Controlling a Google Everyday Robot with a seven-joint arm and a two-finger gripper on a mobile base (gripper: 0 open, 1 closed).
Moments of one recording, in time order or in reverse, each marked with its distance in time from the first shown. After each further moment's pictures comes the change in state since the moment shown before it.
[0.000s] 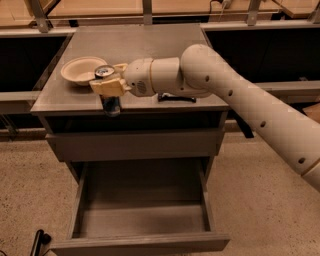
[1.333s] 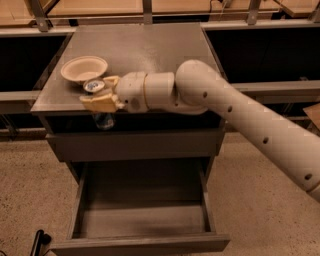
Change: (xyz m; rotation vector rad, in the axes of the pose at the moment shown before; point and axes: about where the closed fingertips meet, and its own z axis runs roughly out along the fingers) arm 0.006 0.043 0.009 -0.038 -0.048 -0.056
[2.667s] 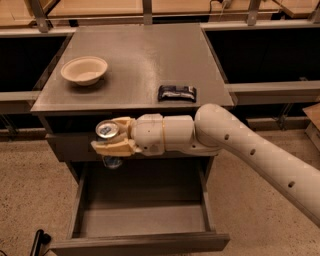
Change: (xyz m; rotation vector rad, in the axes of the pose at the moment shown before) arm 0.057 0.093 -0.035 -0.138 -0.071 -0.023
